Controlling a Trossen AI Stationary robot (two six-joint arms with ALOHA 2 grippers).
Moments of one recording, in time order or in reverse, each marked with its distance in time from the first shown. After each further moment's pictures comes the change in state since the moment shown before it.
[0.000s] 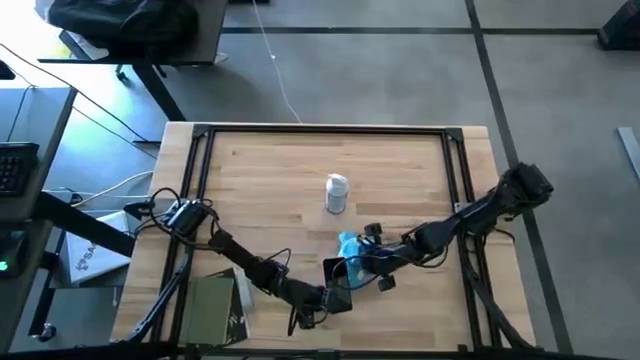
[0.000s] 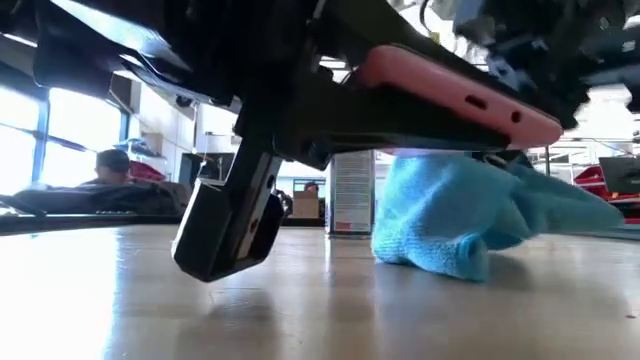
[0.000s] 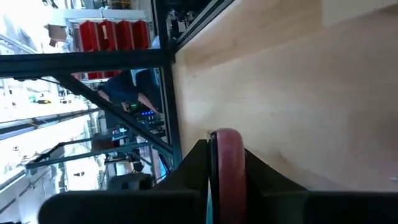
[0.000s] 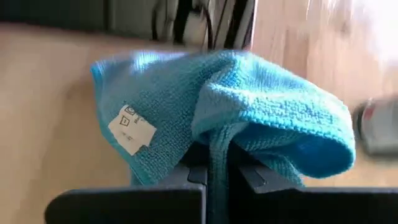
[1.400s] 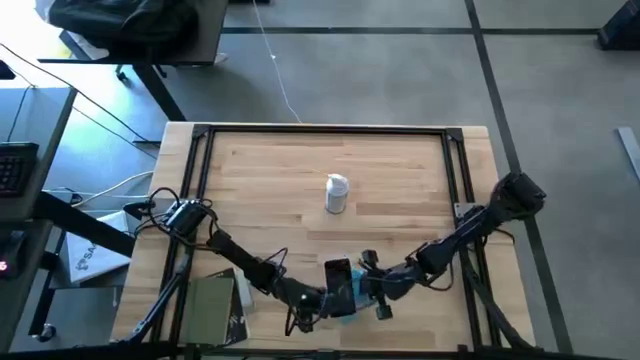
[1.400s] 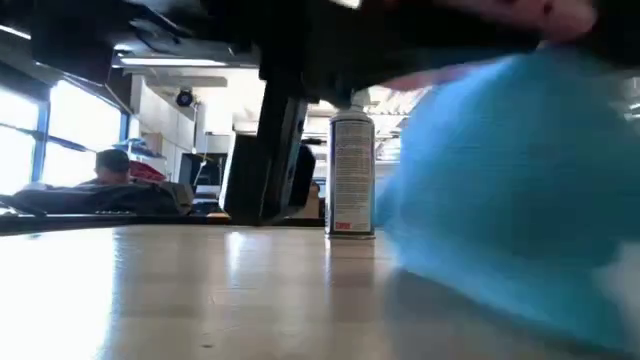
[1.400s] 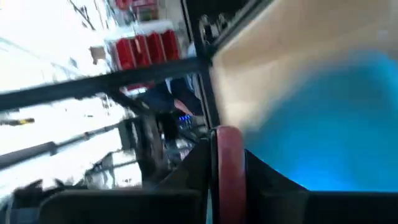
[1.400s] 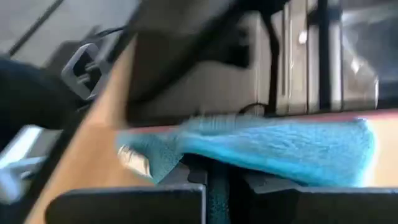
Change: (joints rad) left arm -0.007 -0.004 0.004 0.111 0.016 0.183; right arm 0.154 0.106 0.000 0.314 -0.028 0.282
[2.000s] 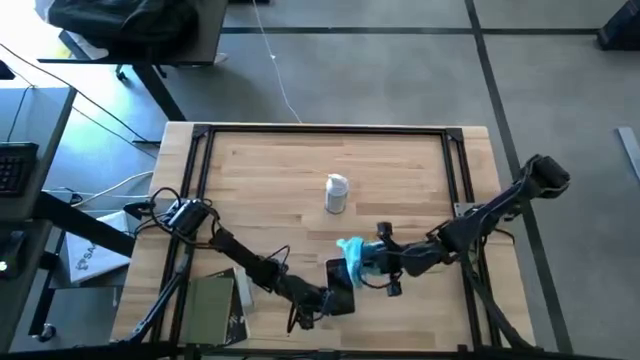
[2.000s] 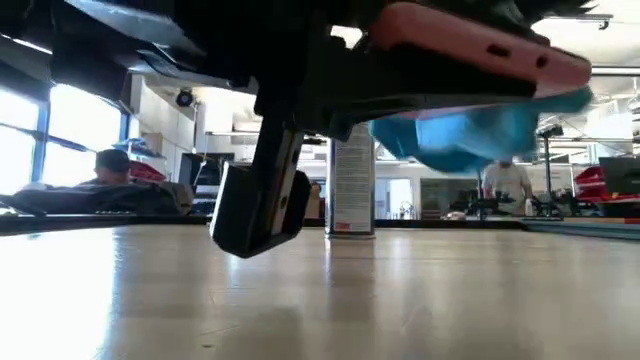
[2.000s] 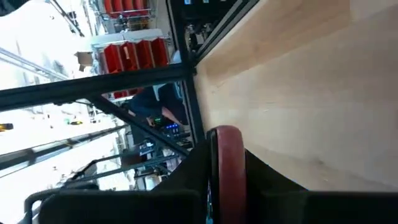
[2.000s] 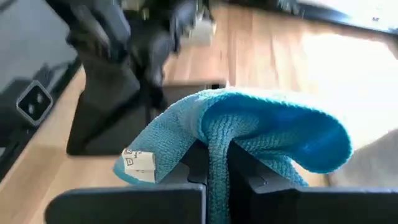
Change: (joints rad) left arm 0.026 0.006 -0.004 -0.021 0.058 -0.045; right arm -0.060 -0.306 0.002 -0.243 0.146 -0.170
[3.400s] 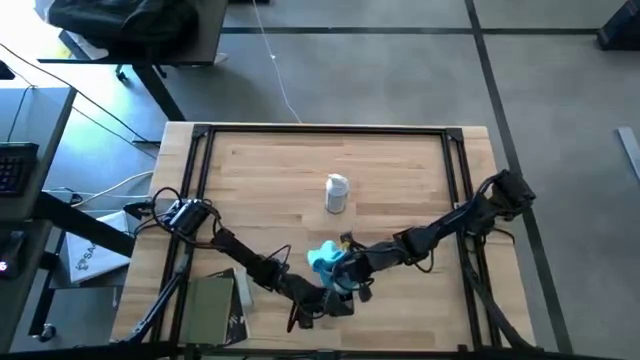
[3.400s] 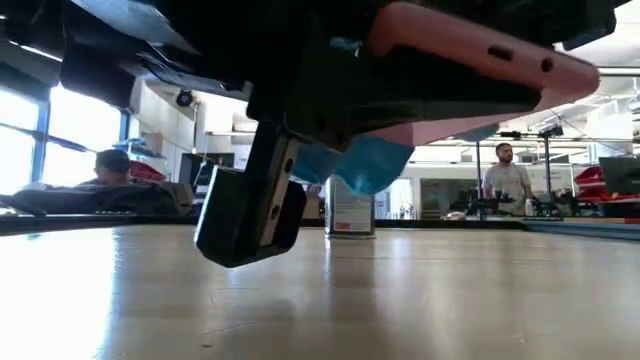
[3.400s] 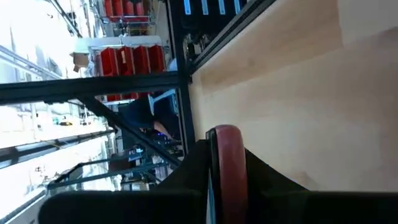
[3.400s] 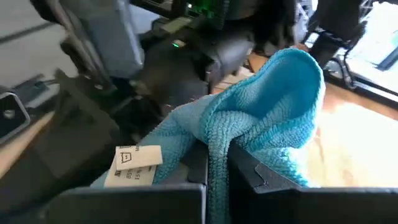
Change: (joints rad) left arm 0.006 0.002 -0.002 -0.003 0.037 -0.070; right arm -0.116 0.367 0.002 0.551 -0.280 -0.273
